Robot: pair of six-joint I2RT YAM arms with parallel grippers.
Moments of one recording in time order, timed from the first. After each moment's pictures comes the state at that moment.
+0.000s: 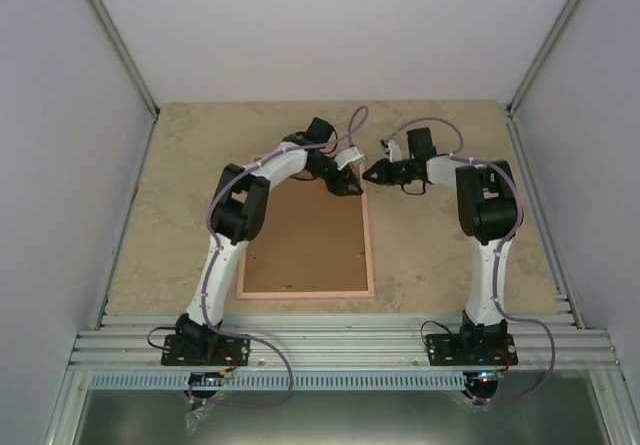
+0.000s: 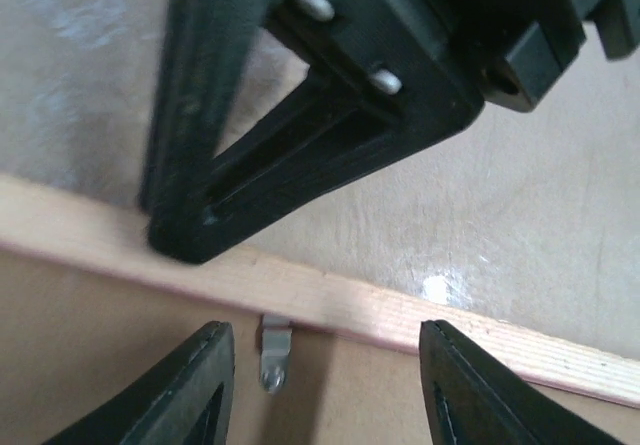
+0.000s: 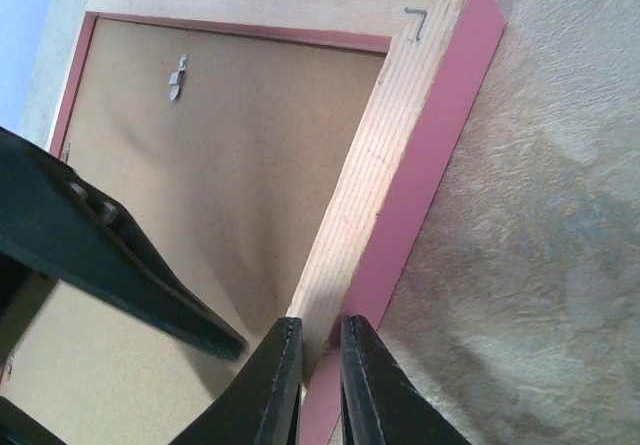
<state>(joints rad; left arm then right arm) -0.49 2.46 1.97 -0.64 0.80 0.57 0.22 2.20 1.39 -0.13 -0.76 0.20</state>
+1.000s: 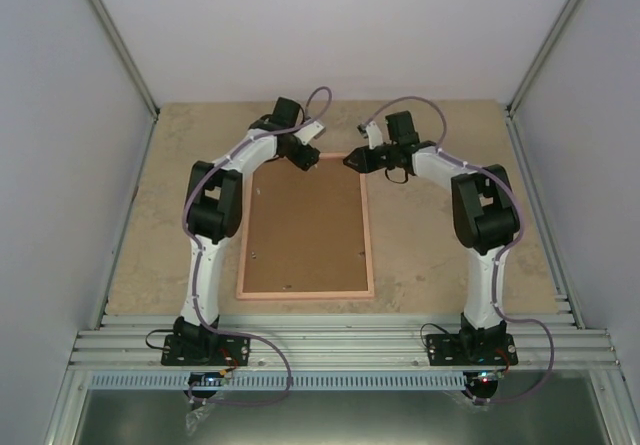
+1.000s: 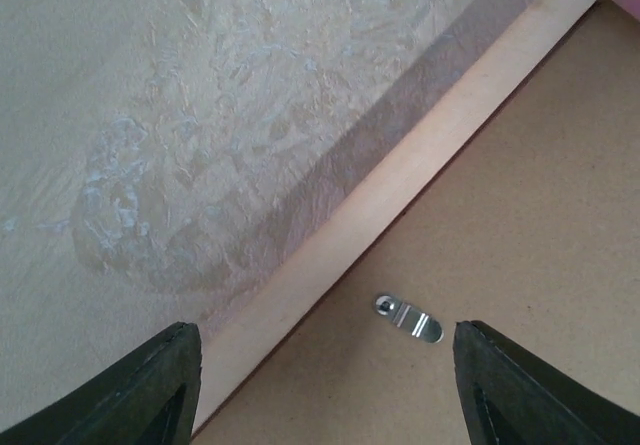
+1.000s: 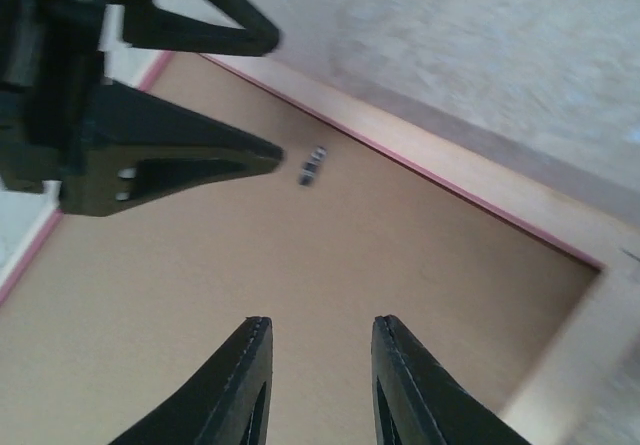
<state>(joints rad) -0.35 2.30 1.88 -0.55 0.19 0.39 0.33 2.11 1.48 -0.18 -0.60 0.07</state>
